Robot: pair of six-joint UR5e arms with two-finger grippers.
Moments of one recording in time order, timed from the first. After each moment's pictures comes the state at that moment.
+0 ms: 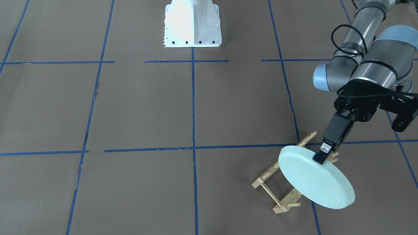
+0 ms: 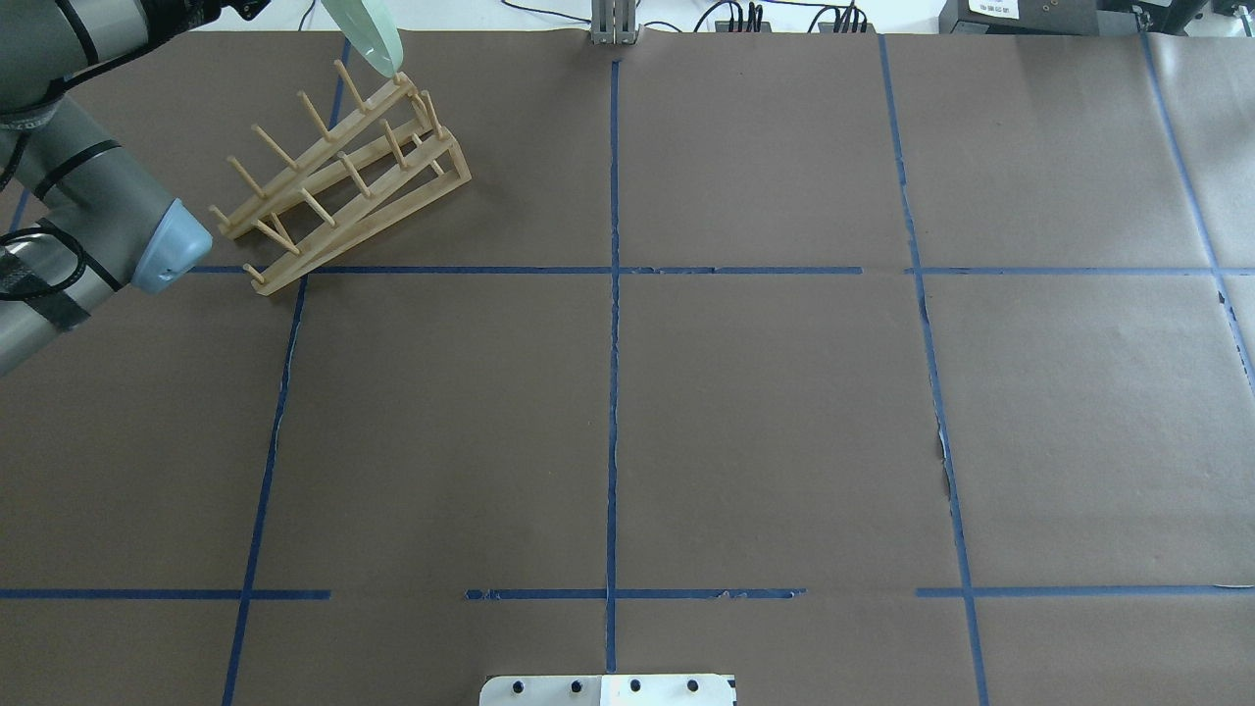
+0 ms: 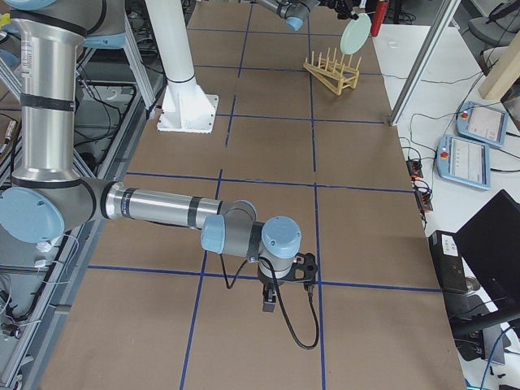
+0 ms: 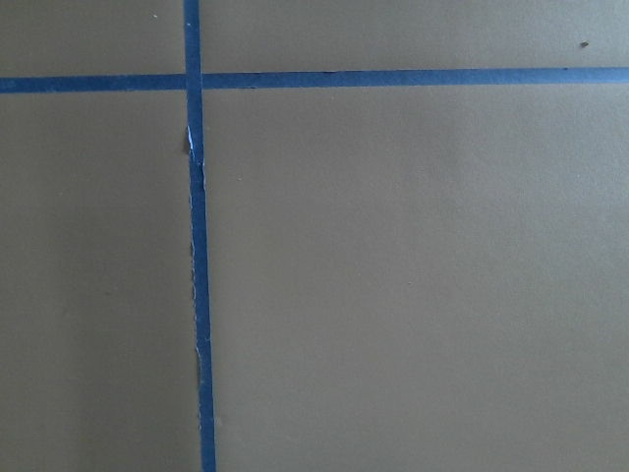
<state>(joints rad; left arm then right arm) -1.02 -2.12 -1.33 -3.09 -1.71 -1.82 1.62 -1.68 1.60 -1.60 2.30 -0.07</state>
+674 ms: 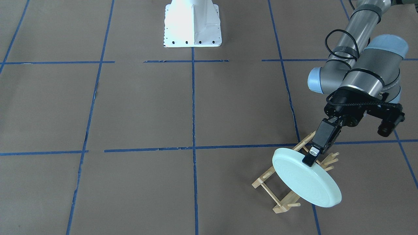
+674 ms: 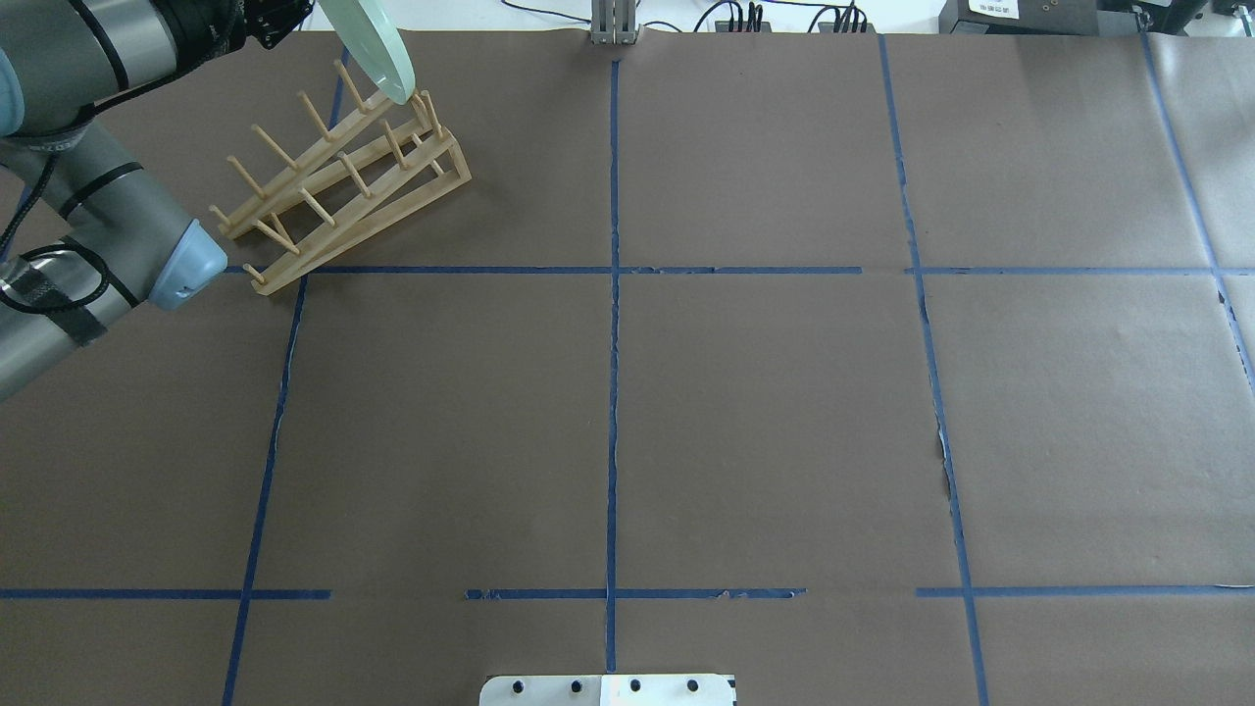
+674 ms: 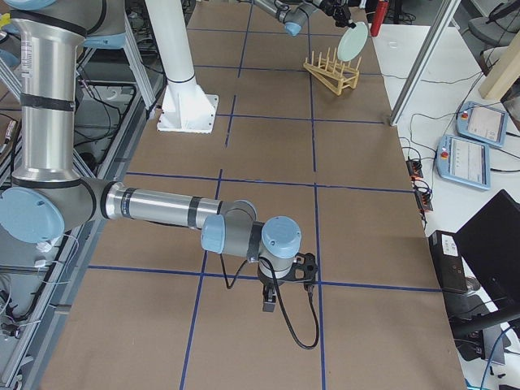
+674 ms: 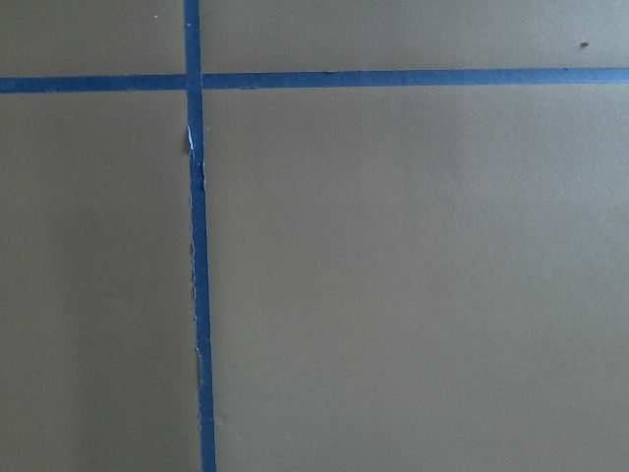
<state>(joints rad) -0.99 -2.12 -1.30 -3.09 -1.71 -1.81 1.62 -1.68 1.60 -1.60 2.30 -0.07</state>
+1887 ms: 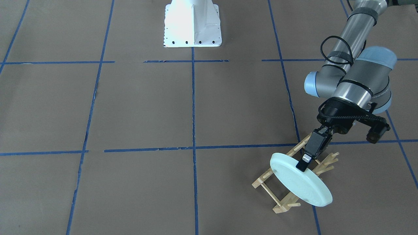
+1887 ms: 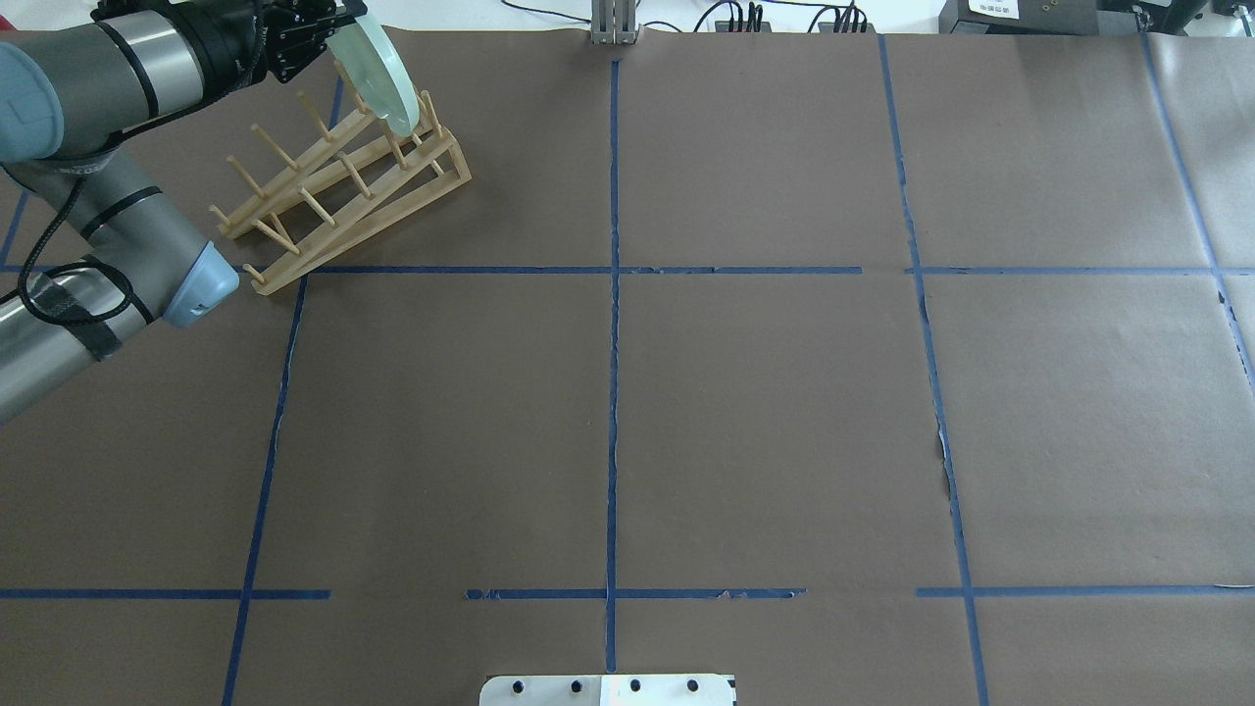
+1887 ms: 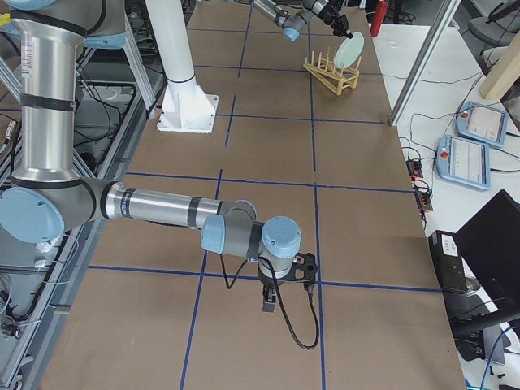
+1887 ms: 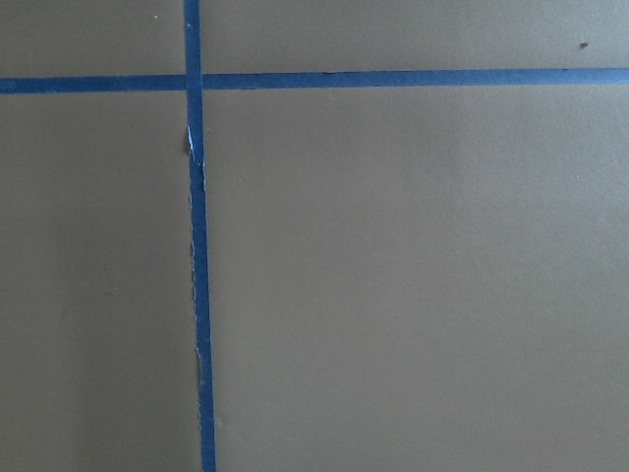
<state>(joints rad) -0.96 -2.12 -1.24 -3.09 -1.71 -1.81 1.62 -1.68 1.60 -1.60 2.30 -0.07</state>
